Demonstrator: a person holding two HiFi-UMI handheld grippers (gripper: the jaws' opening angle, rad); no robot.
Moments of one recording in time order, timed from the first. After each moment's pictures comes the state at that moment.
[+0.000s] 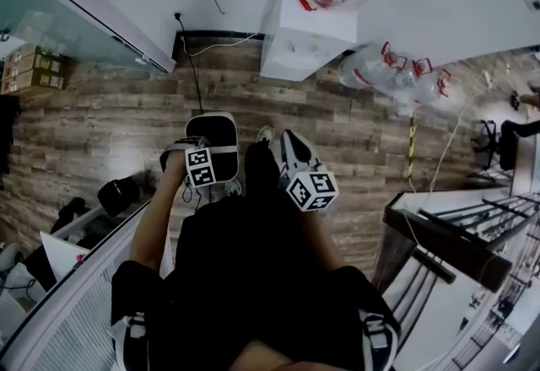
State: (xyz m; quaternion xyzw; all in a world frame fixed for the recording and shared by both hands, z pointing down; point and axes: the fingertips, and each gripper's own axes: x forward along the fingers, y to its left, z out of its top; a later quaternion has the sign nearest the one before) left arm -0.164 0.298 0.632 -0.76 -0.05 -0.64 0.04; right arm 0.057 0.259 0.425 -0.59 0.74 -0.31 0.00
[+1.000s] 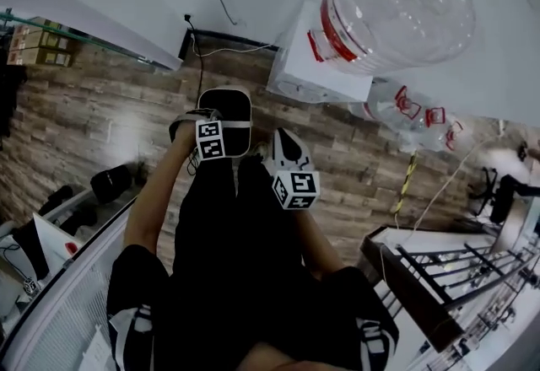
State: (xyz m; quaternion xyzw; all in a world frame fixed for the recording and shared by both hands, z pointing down) left arm -0.054 0.091 0.665 -0.77 -0.01 -0.64 0.00; right arm 0.103 0.079 0.484 -0.54 0.78 -0.29 -0.12
